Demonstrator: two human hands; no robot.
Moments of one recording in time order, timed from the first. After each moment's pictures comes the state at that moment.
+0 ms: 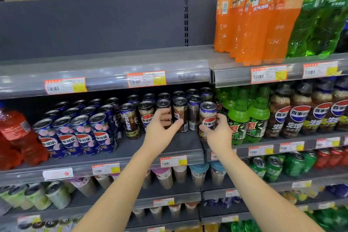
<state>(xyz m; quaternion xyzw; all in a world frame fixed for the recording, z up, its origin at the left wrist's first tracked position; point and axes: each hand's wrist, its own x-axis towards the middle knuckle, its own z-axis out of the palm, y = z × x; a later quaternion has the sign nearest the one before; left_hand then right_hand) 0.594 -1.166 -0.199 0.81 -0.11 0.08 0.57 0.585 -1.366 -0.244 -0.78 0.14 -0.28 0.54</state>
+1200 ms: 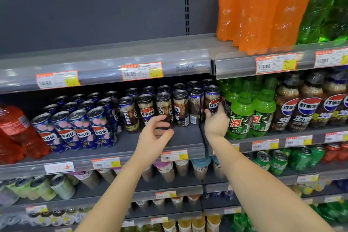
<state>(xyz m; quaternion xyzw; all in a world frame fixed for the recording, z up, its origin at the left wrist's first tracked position) 0.573 -1.142 -0.226 0.82 -0.11 0.05 0.56 0.653 -1.365 -0.266 -0.79 0.26 -0.33 0.45</state>
